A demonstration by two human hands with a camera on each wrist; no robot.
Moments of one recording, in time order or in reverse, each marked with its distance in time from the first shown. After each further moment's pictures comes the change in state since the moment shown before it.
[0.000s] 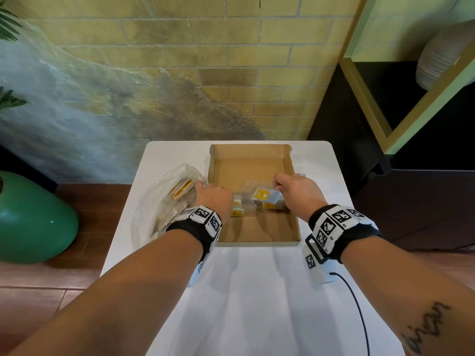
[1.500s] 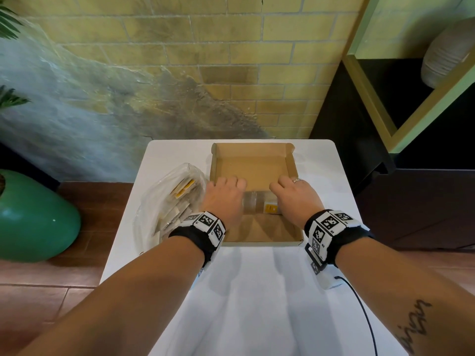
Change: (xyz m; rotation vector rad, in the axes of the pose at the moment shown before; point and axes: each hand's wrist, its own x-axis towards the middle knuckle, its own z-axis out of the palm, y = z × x) left_hand -0.011 0.006 -0.002 -0.185 0.309 0.140; right_hand 0.001 -0.003 0.021 -0.424 0.118 -0.218
